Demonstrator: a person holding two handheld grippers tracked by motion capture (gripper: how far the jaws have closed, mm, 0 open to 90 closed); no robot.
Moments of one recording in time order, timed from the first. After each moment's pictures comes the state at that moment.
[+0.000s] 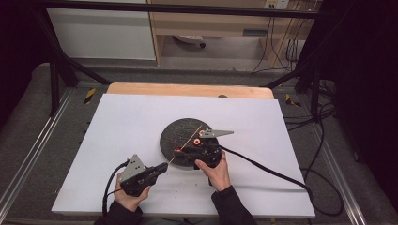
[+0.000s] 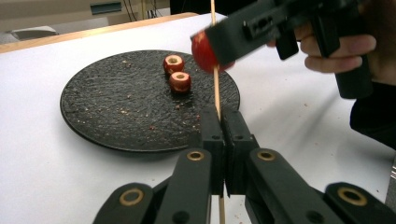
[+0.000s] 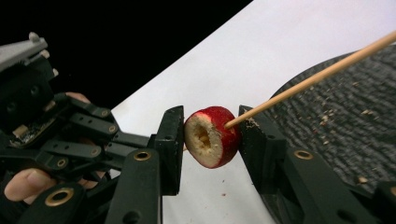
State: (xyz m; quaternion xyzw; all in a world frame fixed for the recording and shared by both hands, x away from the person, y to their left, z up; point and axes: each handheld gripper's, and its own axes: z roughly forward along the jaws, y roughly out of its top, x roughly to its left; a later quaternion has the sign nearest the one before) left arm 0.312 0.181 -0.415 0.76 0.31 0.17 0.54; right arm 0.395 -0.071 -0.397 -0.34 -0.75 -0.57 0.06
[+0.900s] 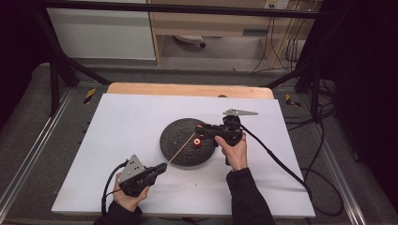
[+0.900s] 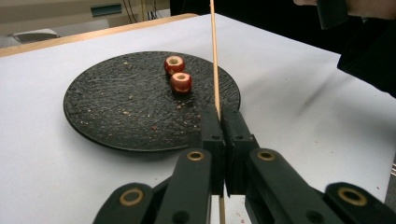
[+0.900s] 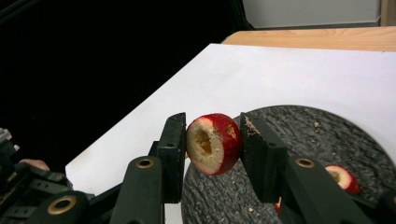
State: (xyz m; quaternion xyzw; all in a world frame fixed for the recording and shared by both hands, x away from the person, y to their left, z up) left arm 0.311 0.183 -0.415 0.77 0.31 0.18 0.54; right arm 0.437 -0.127 -0.359 -0.39 -0.71 -0.58 0.00
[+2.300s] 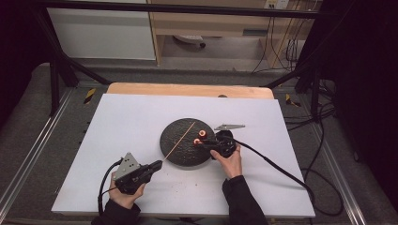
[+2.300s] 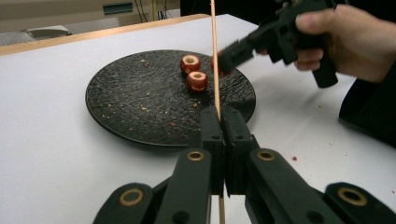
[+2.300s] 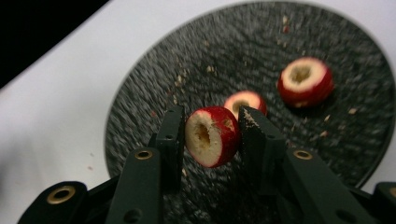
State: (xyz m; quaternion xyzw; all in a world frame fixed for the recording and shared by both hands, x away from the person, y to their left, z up) left arm 0.316 0.195 -0.414 0.76 0.33 0.18 0.53; right arm 0.441 -0.119 -0.434 -0.42 -0.77 -0.48 -0.02
